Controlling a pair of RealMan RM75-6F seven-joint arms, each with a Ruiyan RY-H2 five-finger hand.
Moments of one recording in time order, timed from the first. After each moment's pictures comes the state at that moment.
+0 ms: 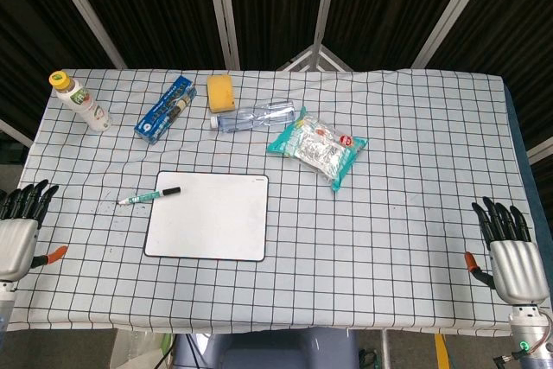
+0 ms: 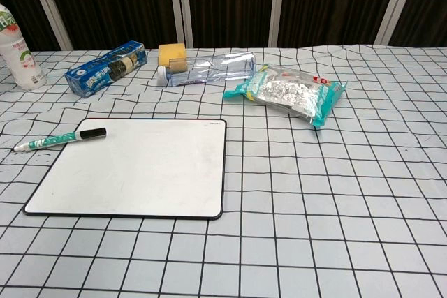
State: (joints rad) left arm -0.15 -1.14 -0.08 -1.64 1.41 1.39 0.19; right arm 0.07 -1.14 0.06 -1.61 -1.51 1.49 -0.11
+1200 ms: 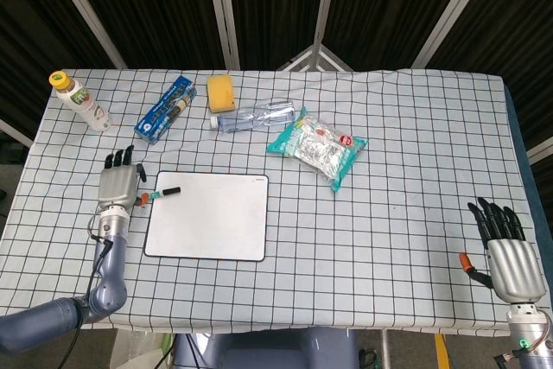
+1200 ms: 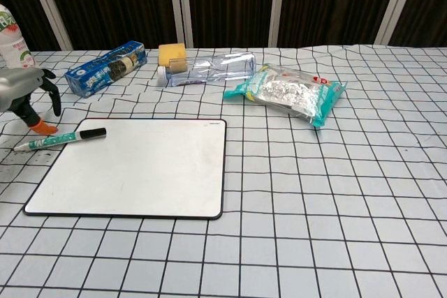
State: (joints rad) left arm -0.63 -1.65 -0.33 -1.34 0.68 1.12 0.73; right arm 0.09 -1.13 0.06 -1.62 -1.50 1.46 -0.03
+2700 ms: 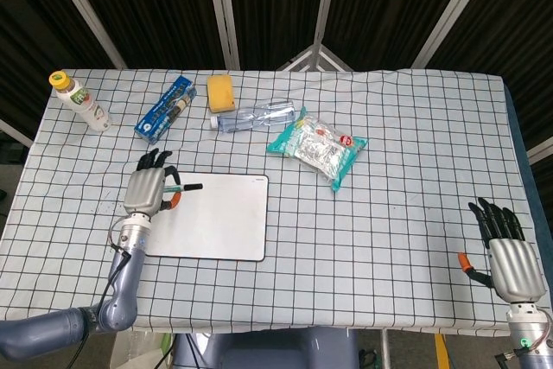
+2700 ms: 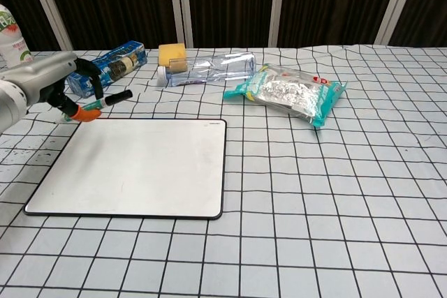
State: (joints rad) left arm -0.62 -1.65 -0.29 -1.51 0.90 1.18 0.46; right arm 0.09 -1.12 0.06 -1.65 -1.48 1.44 0.02
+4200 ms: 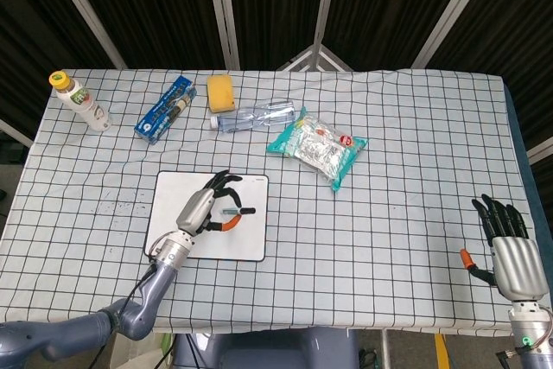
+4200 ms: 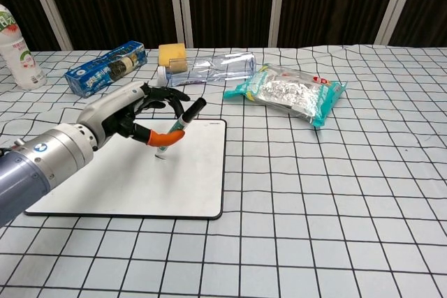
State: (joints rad) left arm -0.64 -1.85 -0.21 -1.19 1.35 1.04 -0.41; right arm 0.09 -1.13 0.07 -1.62 -1.49 1.46 0.03
